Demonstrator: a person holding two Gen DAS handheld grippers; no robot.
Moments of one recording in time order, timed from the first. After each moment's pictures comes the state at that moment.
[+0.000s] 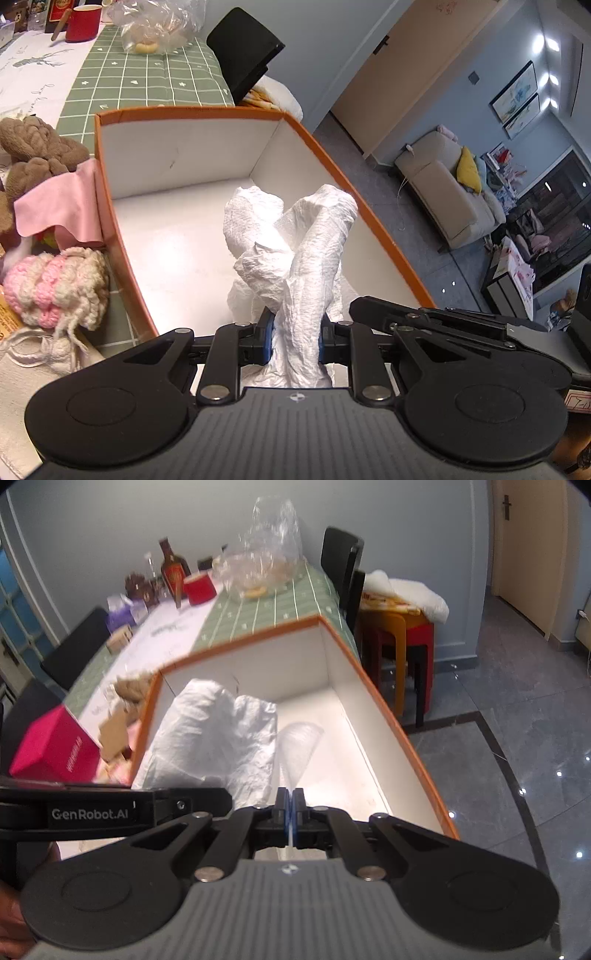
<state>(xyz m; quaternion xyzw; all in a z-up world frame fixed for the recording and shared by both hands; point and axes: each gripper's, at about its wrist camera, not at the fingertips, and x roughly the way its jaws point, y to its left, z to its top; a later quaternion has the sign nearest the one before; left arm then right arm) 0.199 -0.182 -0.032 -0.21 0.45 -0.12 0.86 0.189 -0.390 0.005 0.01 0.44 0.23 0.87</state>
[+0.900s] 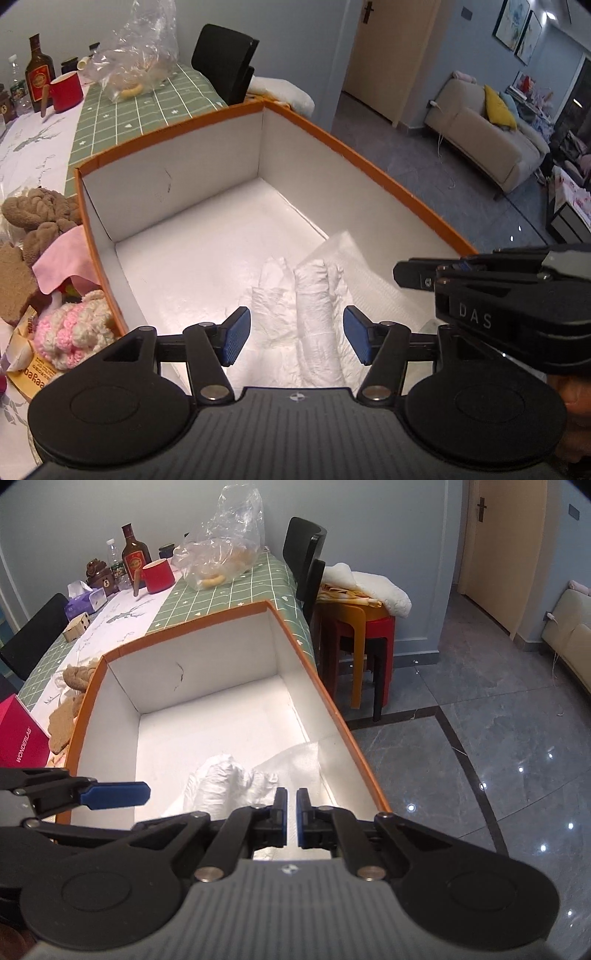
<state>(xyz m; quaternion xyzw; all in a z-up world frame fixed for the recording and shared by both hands) 0.174 -0.245 -0.019 -0.04 0.45 -0.07 0.89 0.200 -0.406 -0.005 -0.02 0.44 0.16 0.88</state>
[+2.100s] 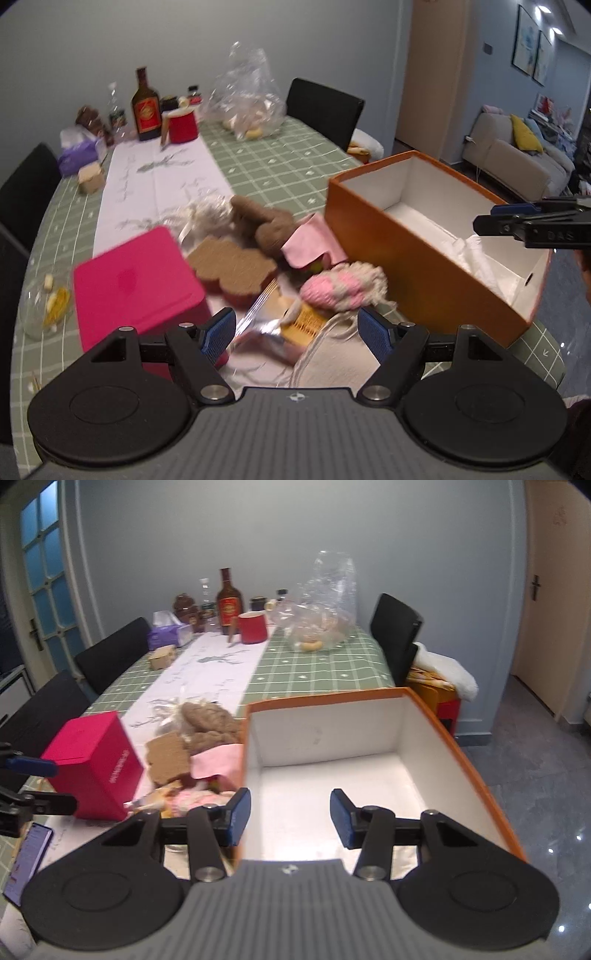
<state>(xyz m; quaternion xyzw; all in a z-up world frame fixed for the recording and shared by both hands) 0.066 -0.040 0.029 -0.01 0.39 -0.02 0.92 0.135 -0.307 0.041 -0.03 0.33 0.27 0.90</state>
